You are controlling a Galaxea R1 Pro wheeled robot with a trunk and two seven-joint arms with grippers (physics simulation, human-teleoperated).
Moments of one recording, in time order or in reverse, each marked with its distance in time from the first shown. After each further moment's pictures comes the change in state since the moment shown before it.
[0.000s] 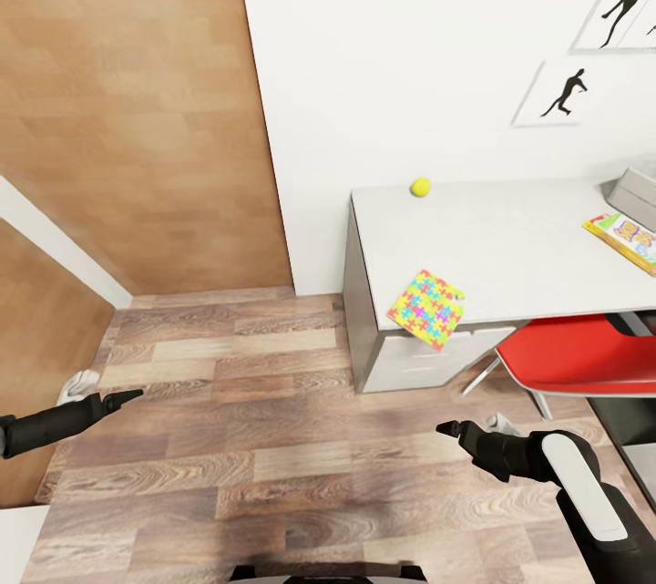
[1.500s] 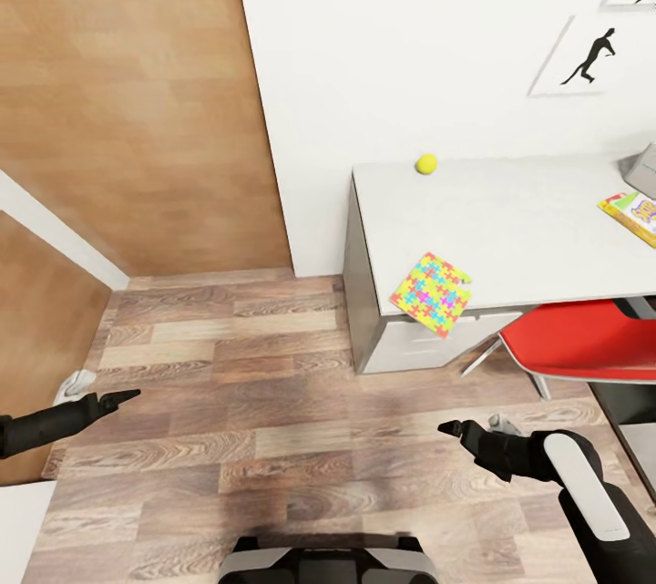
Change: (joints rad) left arm 0.000 0.009 0.002 0.000 0.001 0.014 -0.006; right arm 0.000 -0.006 -0.003 -0.002 0.000 0.000 0.000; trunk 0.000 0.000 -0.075
